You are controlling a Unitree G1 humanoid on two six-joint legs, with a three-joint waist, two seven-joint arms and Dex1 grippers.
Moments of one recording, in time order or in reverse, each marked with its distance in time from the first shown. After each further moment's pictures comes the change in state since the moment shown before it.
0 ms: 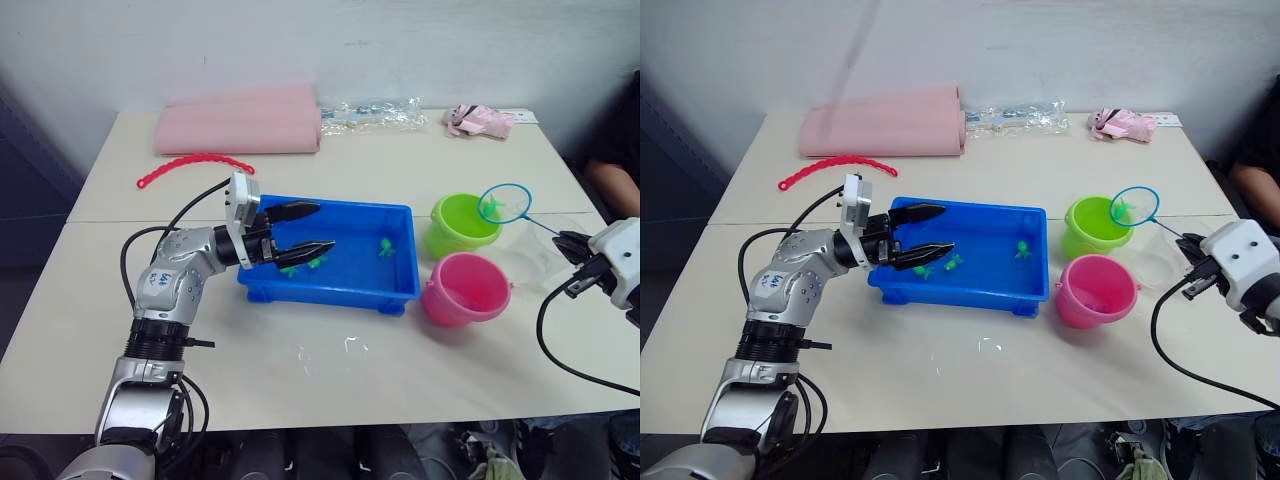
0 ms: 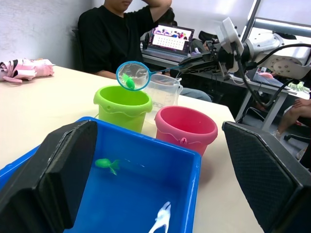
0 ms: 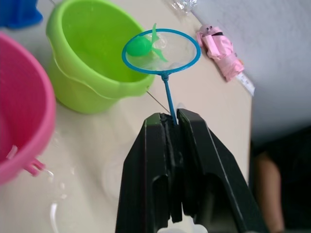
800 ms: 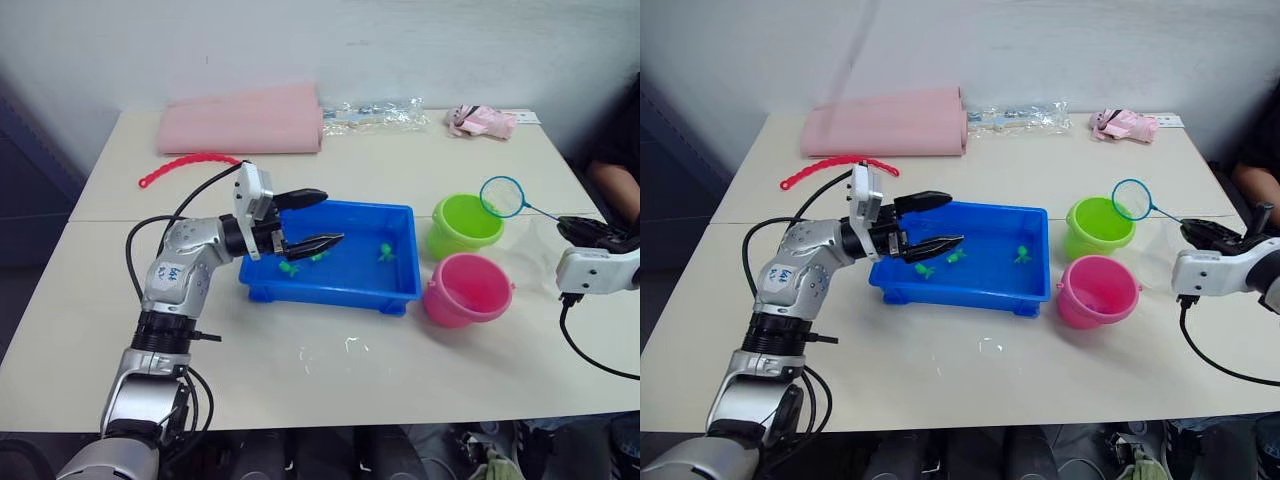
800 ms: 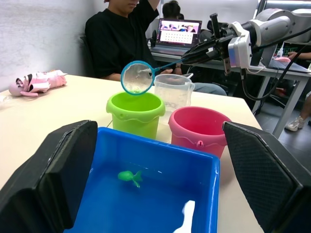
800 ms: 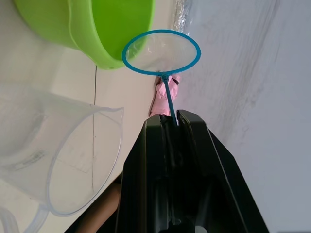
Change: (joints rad) left arm -0.047 -0.016 -0.032 0.003 0.062 -0.075 0.040; right arm -0.061 -0.265 0.173 0.229 -0.468 -0.545 -0.315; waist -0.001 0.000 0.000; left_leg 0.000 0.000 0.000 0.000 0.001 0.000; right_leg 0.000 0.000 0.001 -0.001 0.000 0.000
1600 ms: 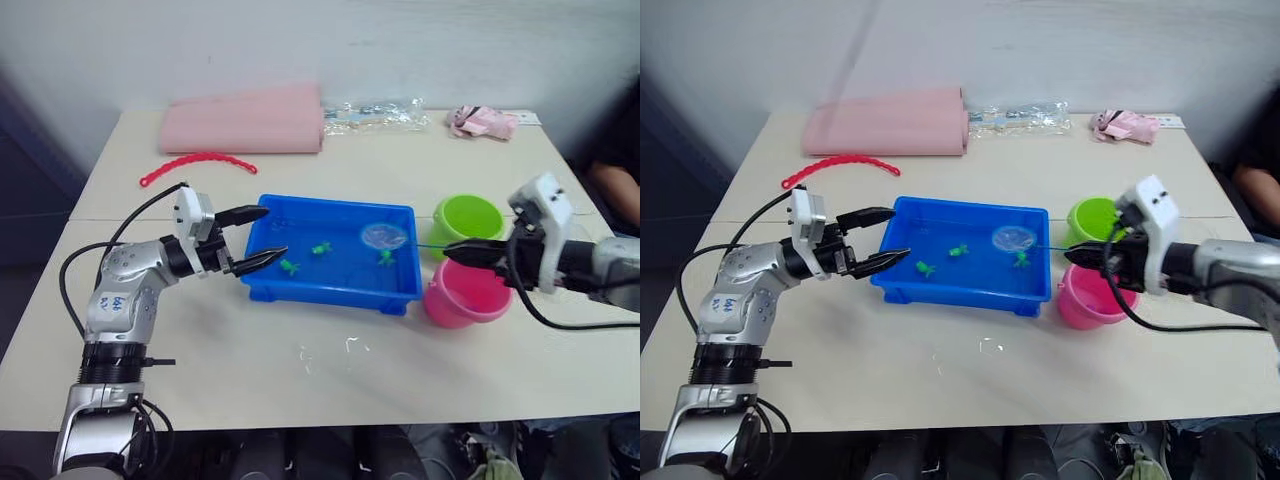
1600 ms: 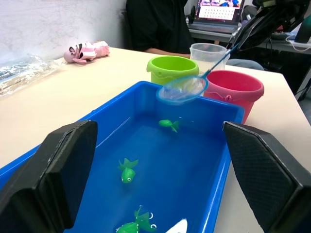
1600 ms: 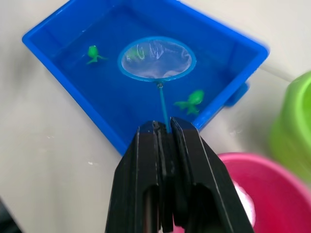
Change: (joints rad) left arm 0.202 0.162 0.134 -0.079 -0.005 -0.051 -0.019; right arm -0.366 0.160 0.079 -0.562 1.617 1.834 0.024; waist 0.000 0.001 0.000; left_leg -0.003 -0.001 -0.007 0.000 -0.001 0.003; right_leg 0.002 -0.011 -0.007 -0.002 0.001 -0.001
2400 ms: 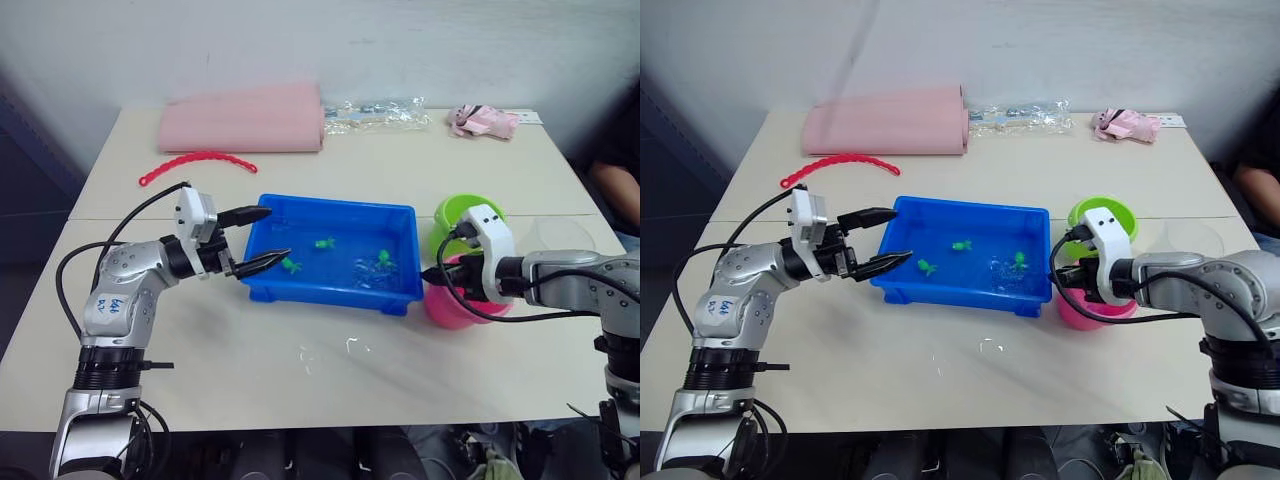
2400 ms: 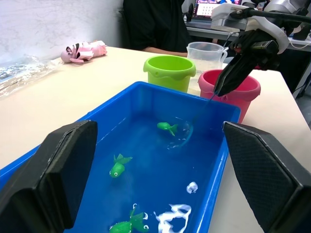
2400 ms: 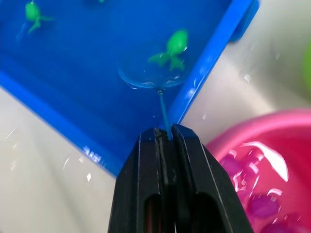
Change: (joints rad) left arm 0.007 0.010 -0.011 -0.043 -0.008 0.028 0.016; right arm -0.059 0.230 0.081 0.030 -0.215 0.136 -0.198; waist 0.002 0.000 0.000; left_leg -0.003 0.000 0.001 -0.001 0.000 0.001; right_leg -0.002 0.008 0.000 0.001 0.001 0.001
